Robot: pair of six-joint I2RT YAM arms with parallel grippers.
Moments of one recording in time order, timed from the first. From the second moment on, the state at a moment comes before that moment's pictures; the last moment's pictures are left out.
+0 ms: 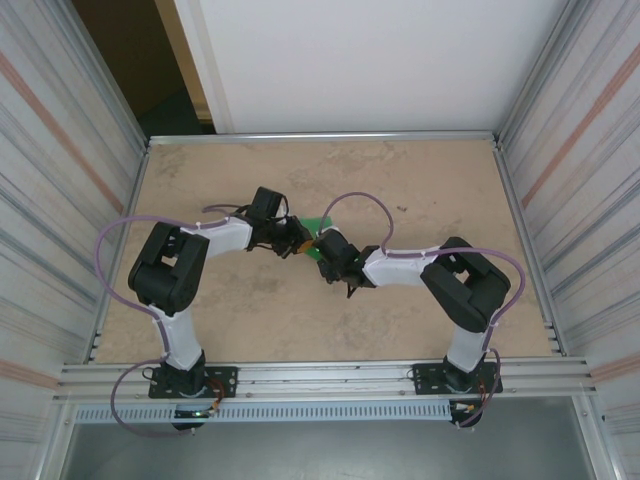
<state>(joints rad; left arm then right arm) -0.45 1.86 1.06 -0.14 0.55 -1.07 0.87 1.80 0.95 -0.14 0.28 0.36</state>
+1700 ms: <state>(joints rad) -0.46 1.90 0.92 0.16 0.62 -0.96 0.59 1.78 0.80 0.11 -0.48 0.52</state>
